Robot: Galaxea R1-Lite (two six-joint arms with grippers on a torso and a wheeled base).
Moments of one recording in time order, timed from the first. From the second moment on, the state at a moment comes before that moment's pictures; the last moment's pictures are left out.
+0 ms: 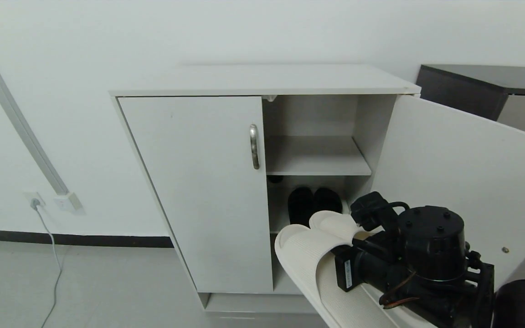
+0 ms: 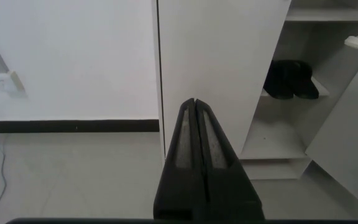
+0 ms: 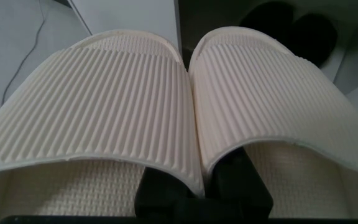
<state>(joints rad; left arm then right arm) 0.00 0.00 0.00 0.00 -0.01 0.00 0.83 1.76 -0.60 -0.86 -0.25 0.15</state>
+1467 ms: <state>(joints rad) 0.00 0.00 0.00 0.00 -0.01 0.00 0.86 1.81 -0.52 -1.04 -0.24 0.07</state>
